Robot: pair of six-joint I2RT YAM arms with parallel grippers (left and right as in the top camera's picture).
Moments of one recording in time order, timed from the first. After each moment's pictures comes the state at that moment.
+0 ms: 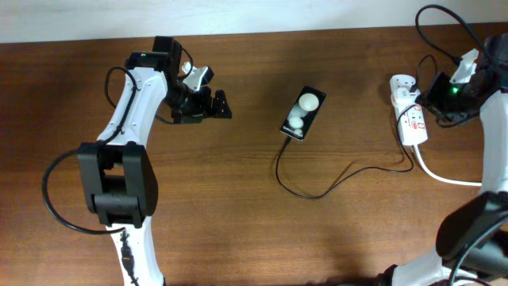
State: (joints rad) left arm -0.11 2.20 1.92 -1.19 0.53 0.03; right arm -0.39 1.78 1.65 -1.04 -0.31 0.23
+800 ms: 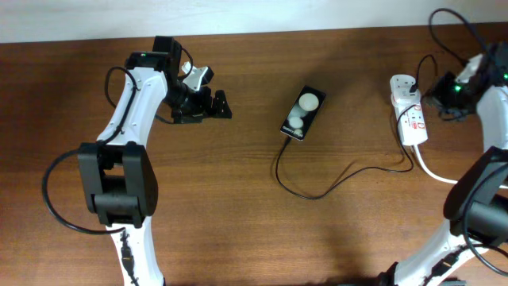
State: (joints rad) left arm -0.11 2.20 1.92 -1.19 0.53 0.03; right arm -0.49 2.02 1.65 -0.74 -0.31 0.30
